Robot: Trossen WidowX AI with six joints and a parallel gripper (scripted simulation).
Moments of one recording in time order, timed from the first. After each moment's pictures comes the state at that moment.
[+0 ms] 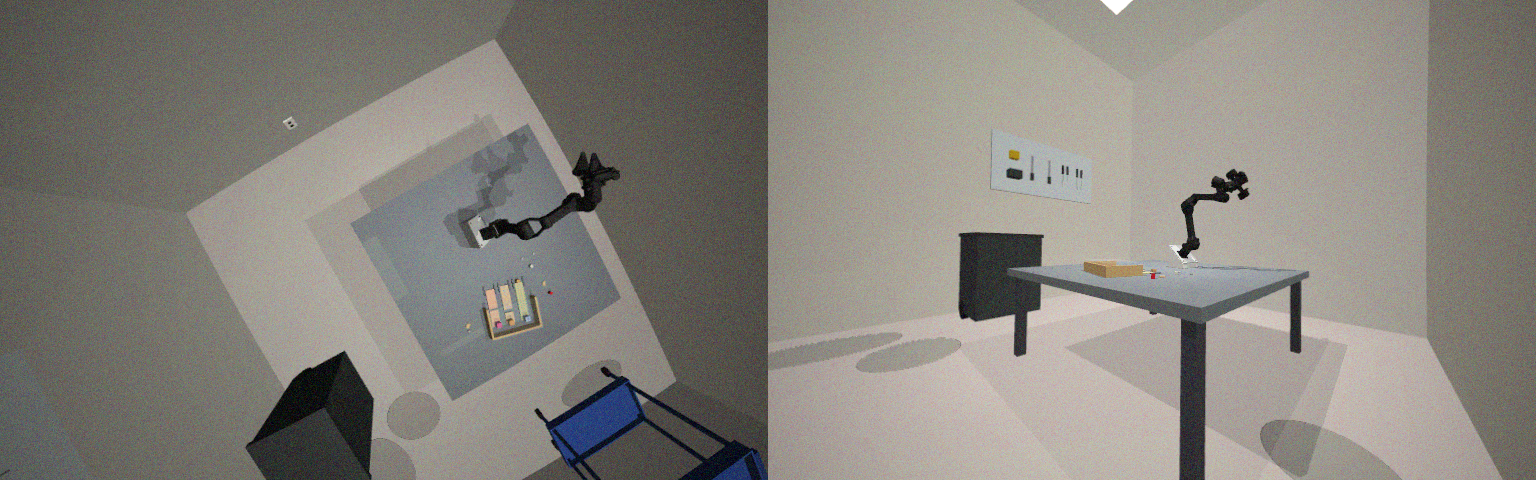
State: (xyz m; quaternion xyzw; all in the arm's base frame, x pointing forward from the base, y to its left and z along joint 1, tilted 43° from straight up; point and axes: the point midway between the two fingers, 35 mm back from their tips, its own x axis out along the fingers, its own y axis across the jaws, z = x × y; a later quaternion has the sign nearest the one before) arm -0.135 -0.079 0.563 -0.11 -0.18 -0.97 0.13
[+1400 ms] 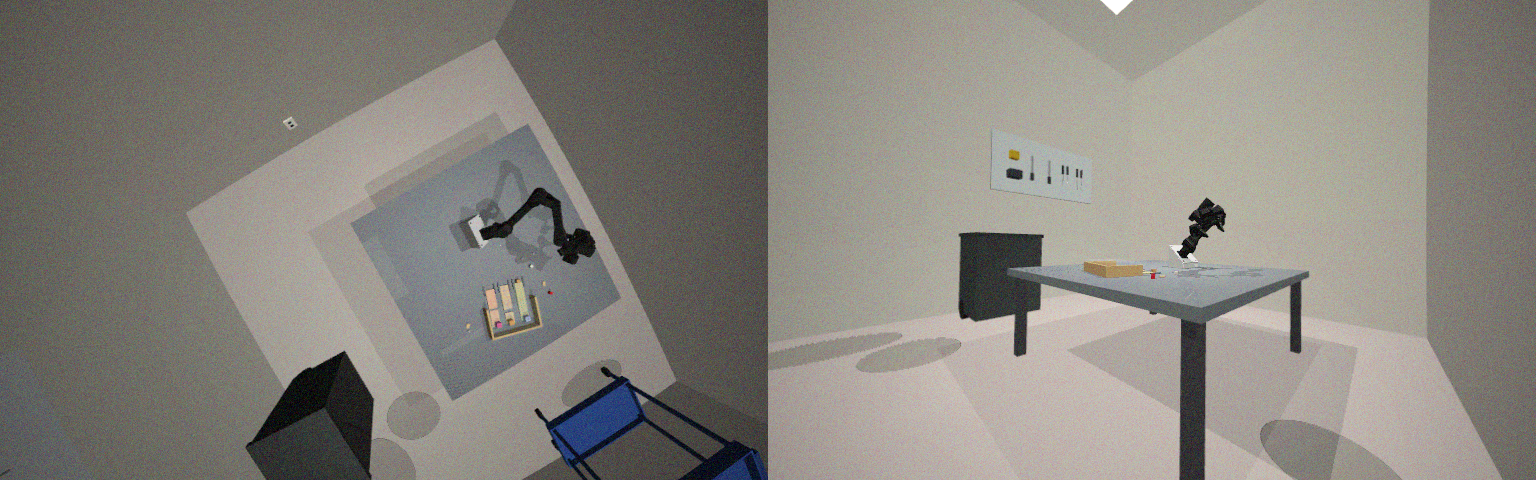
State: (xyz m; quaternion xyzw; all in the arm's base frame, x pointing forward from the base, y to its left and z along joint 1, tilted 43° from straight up) arm 0.250 0.209 0.373 -0.30 -0.16 -0.60 -0.72
